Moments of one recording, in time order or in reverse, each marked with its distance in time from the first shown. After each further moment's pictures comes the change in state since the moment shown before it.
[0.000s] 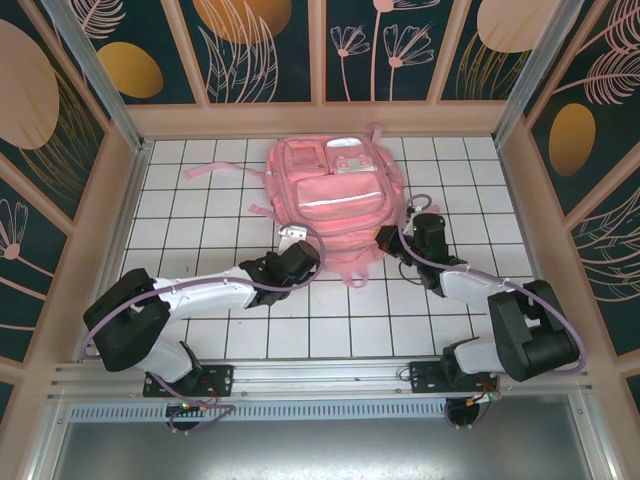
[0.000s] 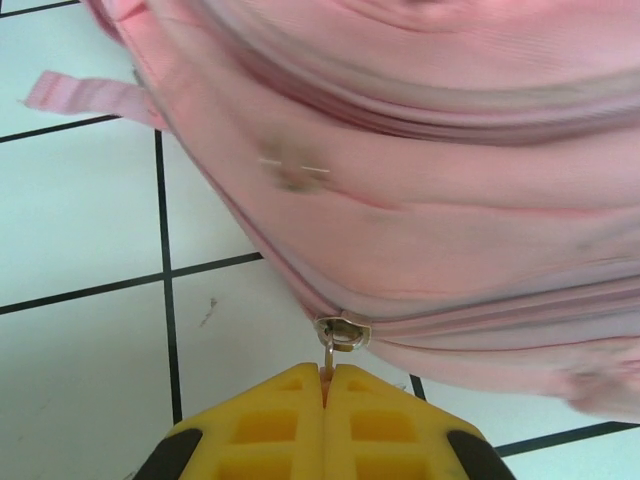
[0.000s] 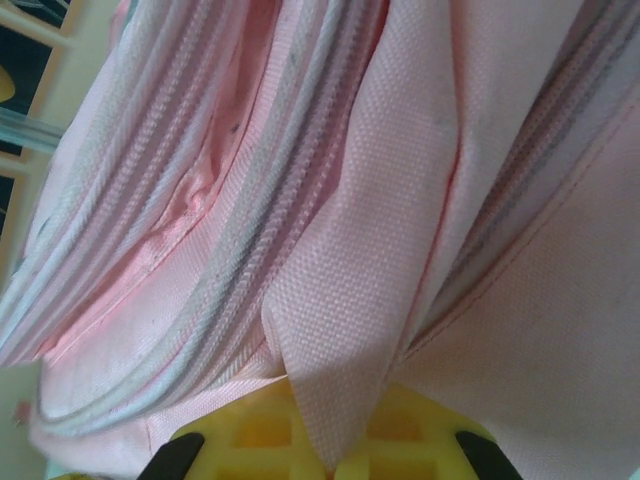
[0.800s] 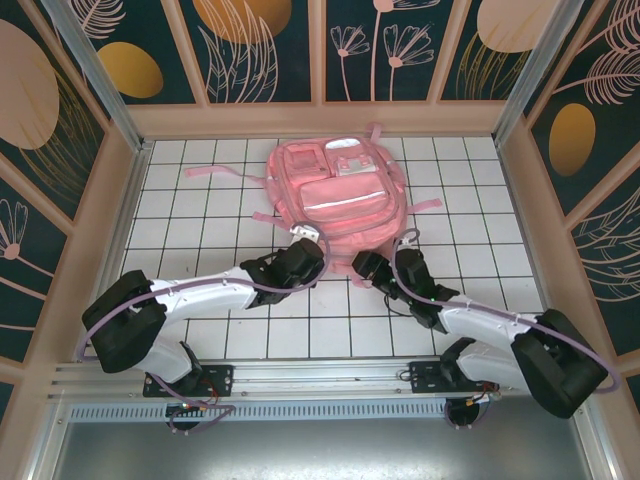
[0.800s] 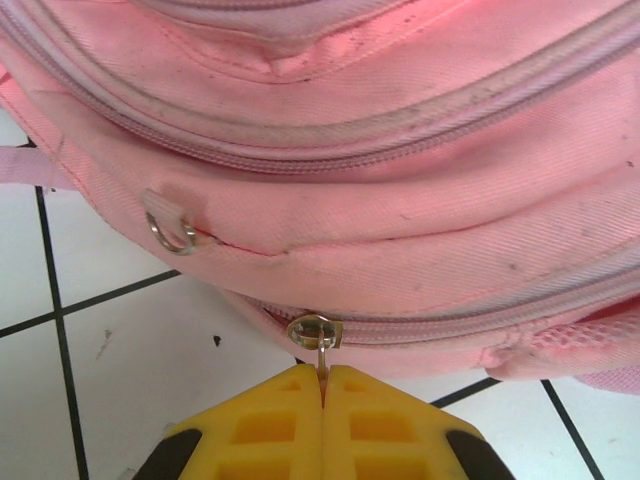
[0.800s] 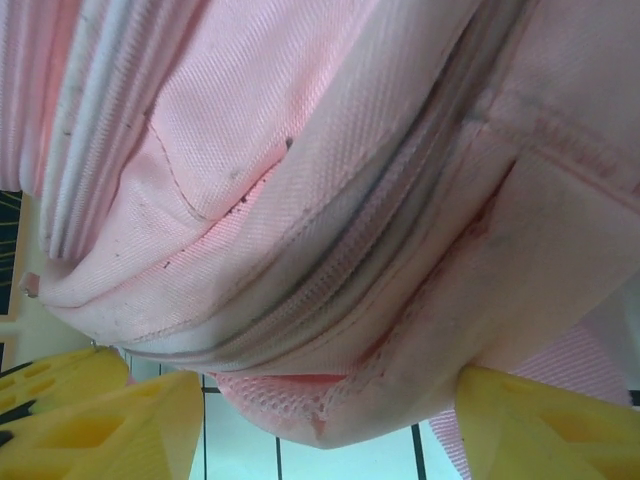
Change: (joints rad) left arm -0.041 -0.008 0.029 0.045 0.126 0.084; right arm 0.374 -0.202 -0.187 -0.005 0.261 0.314
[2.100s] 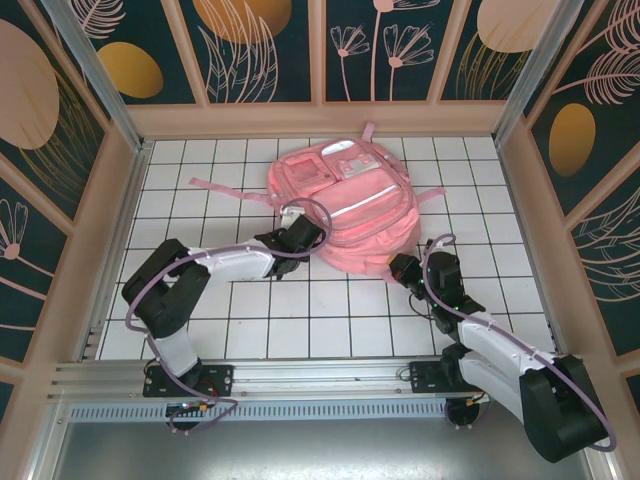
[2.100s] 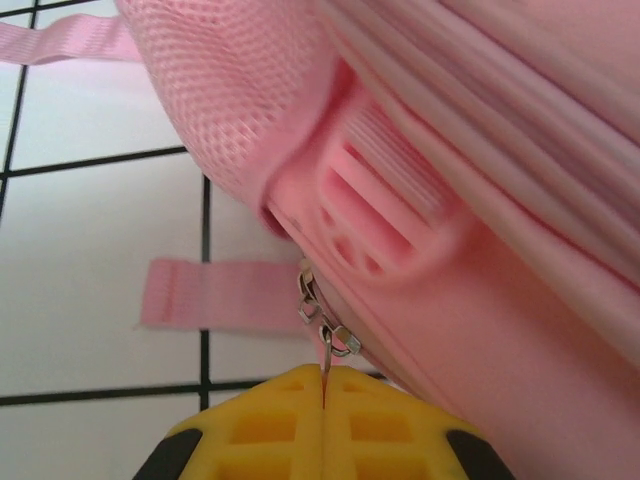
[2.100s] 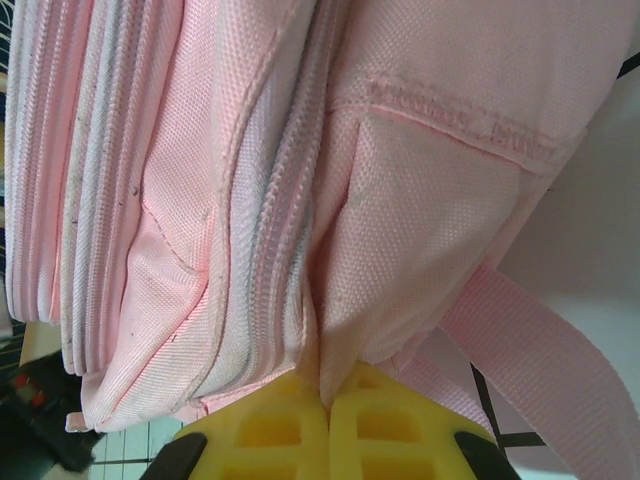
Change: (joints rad) left arm 0.203 0.281 0.183 -0.084 -0.147 -0.062; right arm -0.306 -0.242 -0.122 -0.064 -0.127 -0.105
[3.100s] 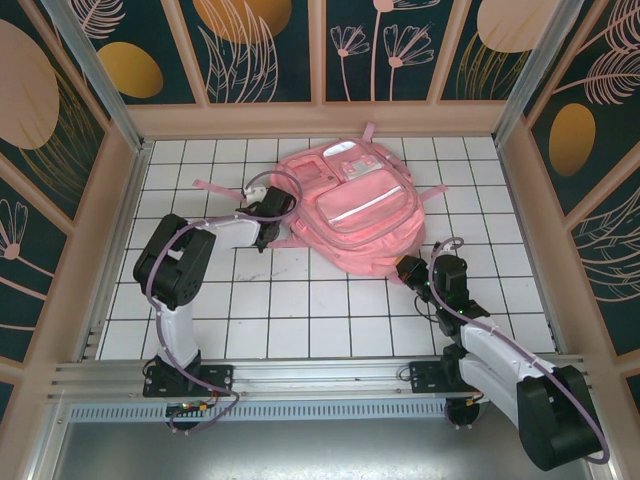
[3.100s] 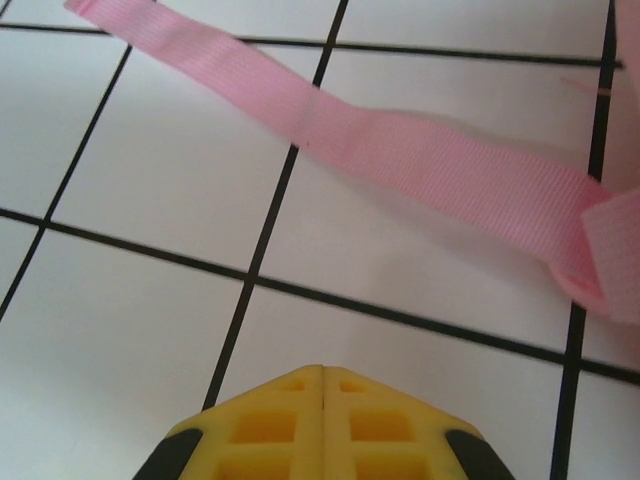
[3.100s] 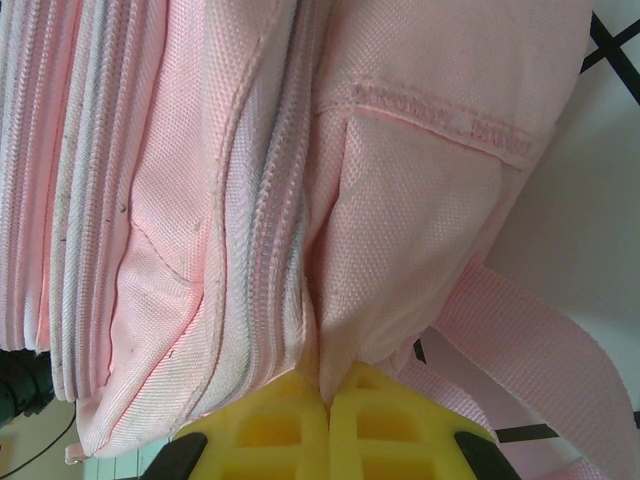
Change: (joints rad) left arm 0.266 0.149 0.109 -0.014 -0.093 -0.027; right arm -0.069 -0.041 -0.035 -0.010 -0.029 -0.008
